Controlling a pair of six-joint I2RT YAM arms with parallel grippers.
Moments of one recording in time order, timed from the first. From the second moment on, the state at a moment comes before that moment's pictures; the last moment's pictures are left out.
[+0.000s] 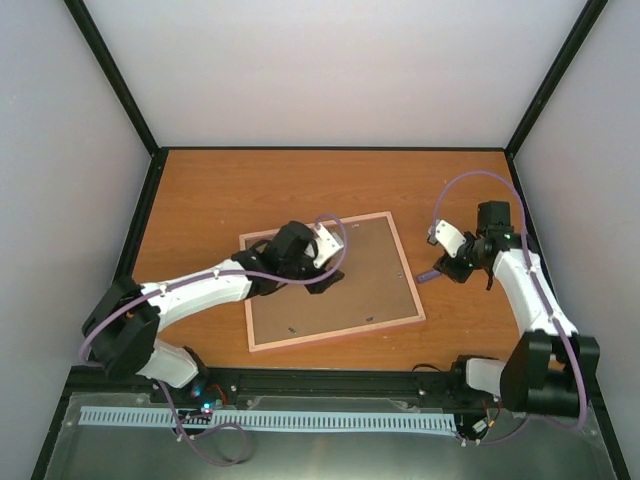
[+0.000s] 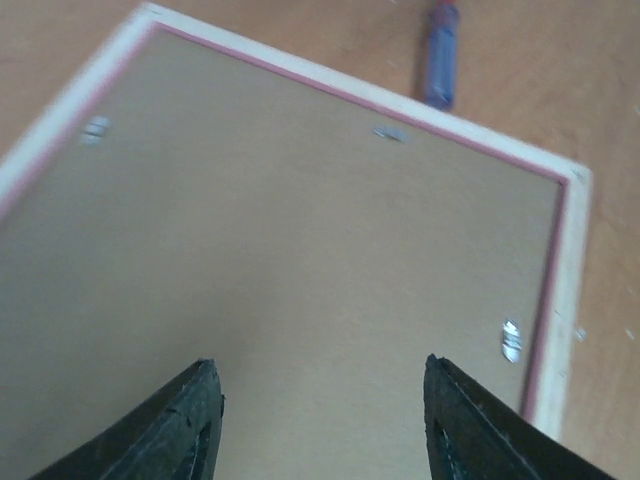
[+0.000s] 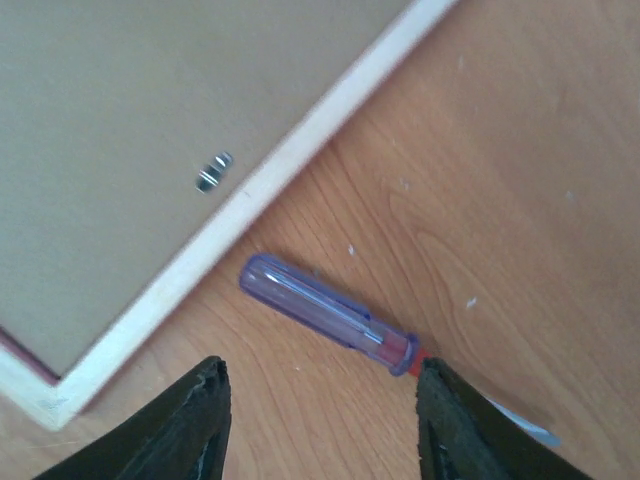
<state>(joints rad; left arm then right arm) -0.81 1.42 0.88 -0.16 0.18 0.02 -0.09 1.18 0.90 -0.83 -0.38 -0.94</state>
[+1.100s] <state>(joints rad) -1.16 1.65 0.91 -0.41 0.03 0.08 0.00 1.28 0.88 -0.69 -0.65 -0.54</state>
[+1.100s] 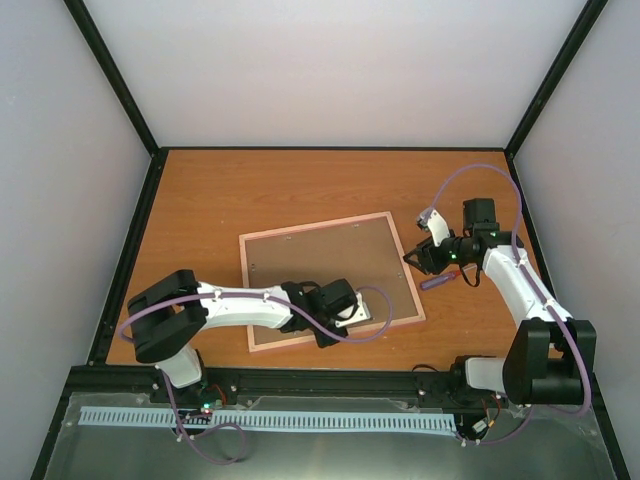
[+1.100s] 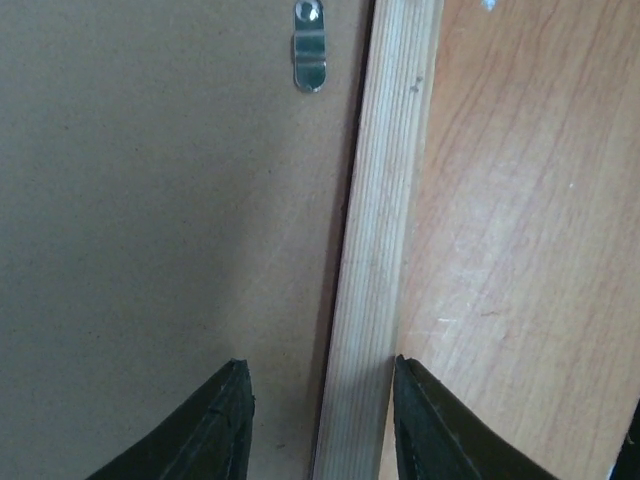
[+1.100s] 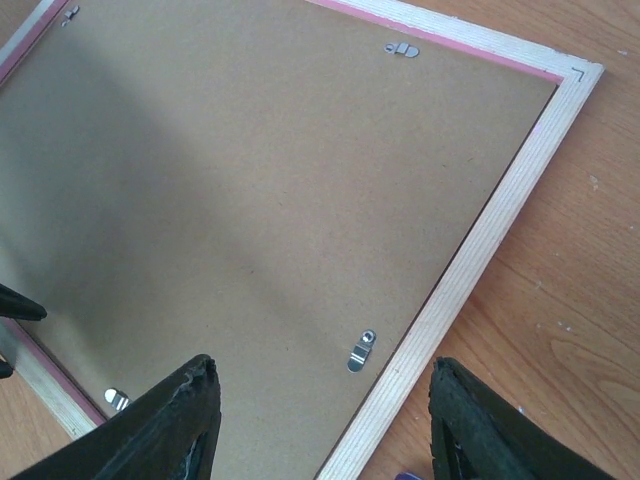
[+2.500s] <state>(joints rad) -1.04 1.57 1.08 -0.48 0.14 0.08 0.14 0.72 0.63 -0.85 -0.33 -1.33</state>
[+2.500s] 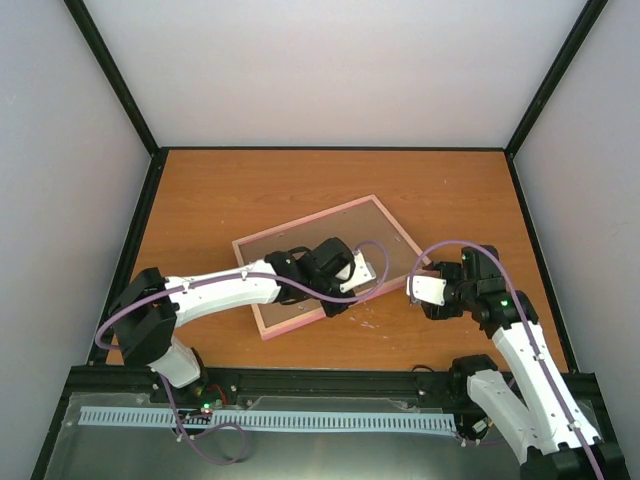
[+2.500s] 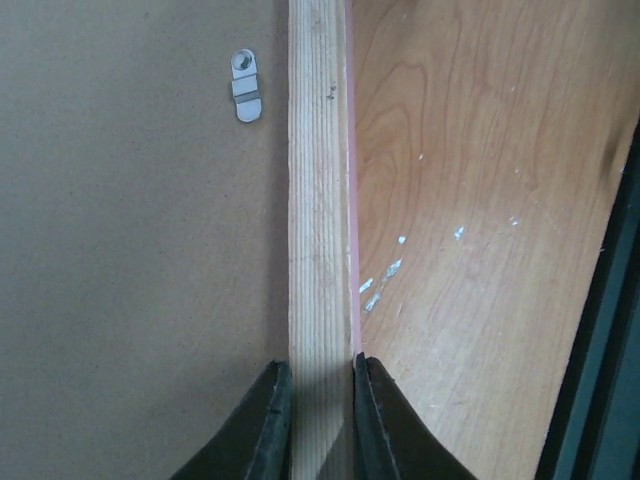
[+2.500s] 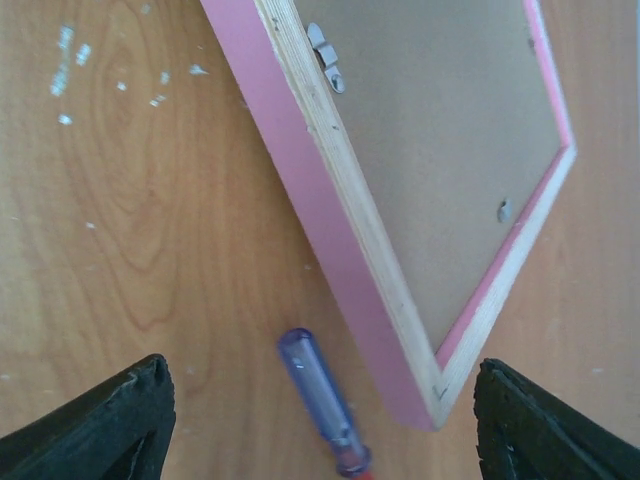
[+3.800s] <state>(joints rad) -1.02 1.49 1.19 -0.55 0.21 0.05 0.68 0.90 0.49 -0.19 0.21 -1.48</state>
